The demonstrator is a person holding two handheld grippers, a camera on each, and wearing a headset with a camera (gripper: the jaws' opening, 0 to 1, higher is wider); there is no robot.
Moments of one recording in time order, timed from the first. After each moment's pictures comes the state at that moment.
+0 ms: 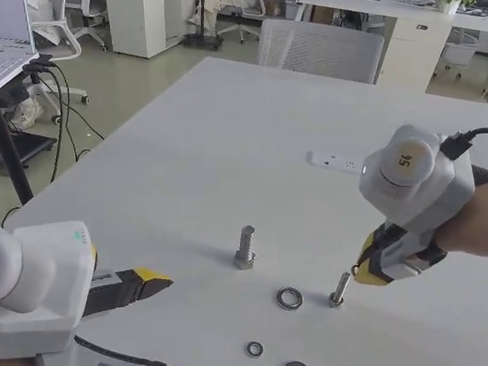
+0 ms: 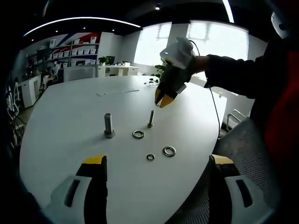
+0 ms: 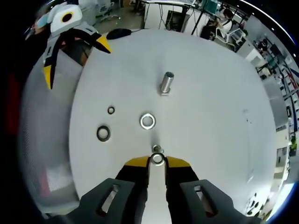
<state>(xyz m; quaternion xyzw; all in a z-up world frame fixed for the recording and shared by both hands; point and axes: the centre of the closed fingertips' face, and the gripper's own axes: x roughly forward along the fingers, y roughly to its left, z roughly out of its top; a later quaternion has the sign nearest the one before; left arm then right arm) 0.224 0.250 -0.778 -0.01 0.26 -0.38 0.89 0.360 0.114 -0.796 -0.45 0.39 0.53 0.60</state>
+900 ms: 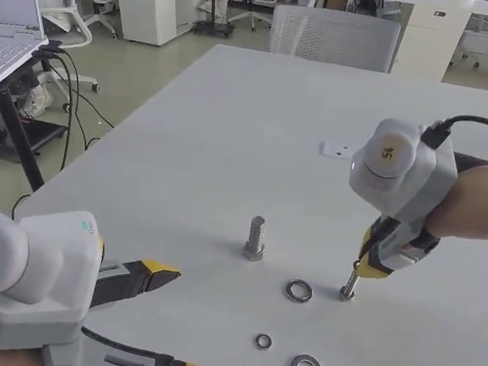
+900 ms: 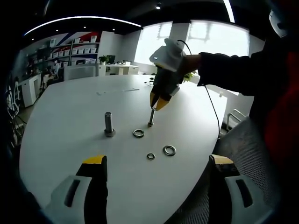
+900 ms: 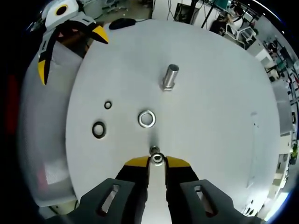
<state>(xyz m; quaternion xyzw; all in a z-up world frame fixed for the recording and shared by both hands) 0.224 0.250 -0.779 -0.01 0.26 -0.38 0.89 0.361 0.117 -0.813 -0.47 0.41 0.54 0.56</state>
